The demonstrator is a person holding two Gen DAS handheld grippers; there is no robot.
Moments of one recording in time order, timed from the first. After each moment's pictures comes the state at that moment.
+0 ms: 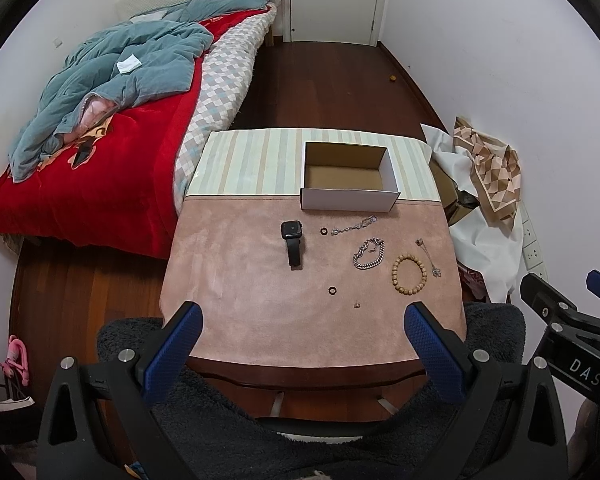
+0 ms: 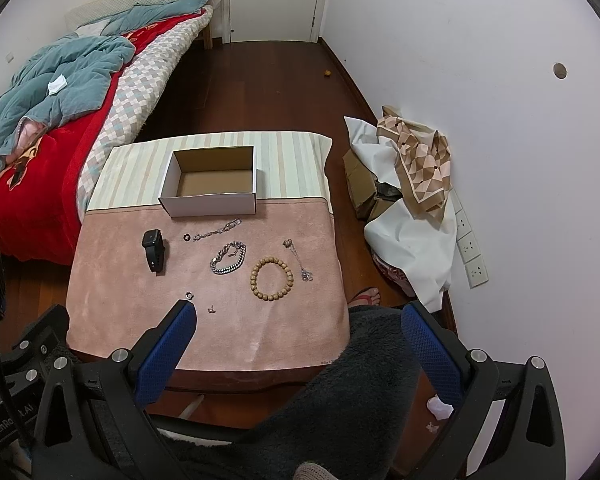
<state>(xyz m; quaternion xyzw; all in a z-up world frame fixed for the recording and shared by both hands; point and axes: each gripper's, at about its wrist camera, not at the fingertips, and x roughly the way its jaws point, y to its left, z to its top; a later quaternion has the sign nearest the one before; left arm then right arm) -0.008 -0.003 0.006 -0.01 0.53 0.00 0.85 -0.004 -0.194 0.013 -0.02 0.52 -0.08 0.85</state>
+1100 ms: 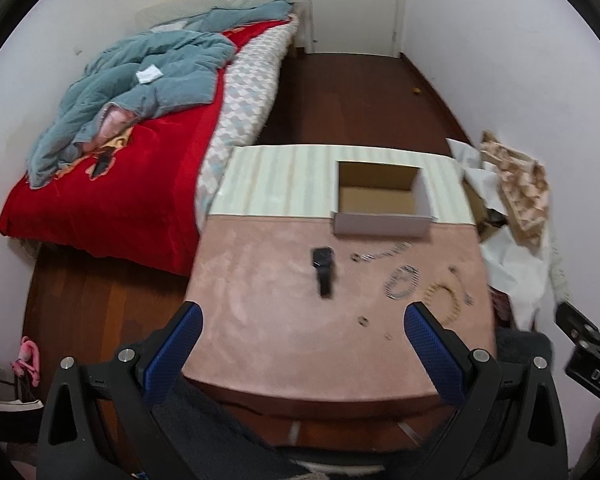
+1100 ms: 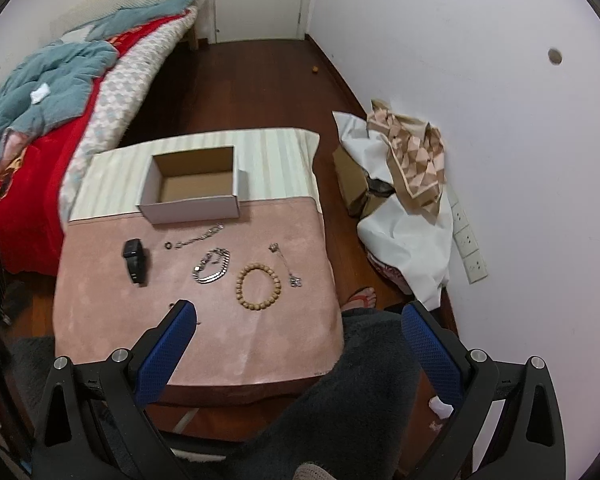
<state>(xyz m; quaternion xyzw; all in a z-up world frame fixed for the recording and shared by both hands) 0.028 0.012 -0.006 0.01 0.51 0.05 0.86 0.022 -0.217 -0.019 -0.01 0.53 -0.10 0.84</state>
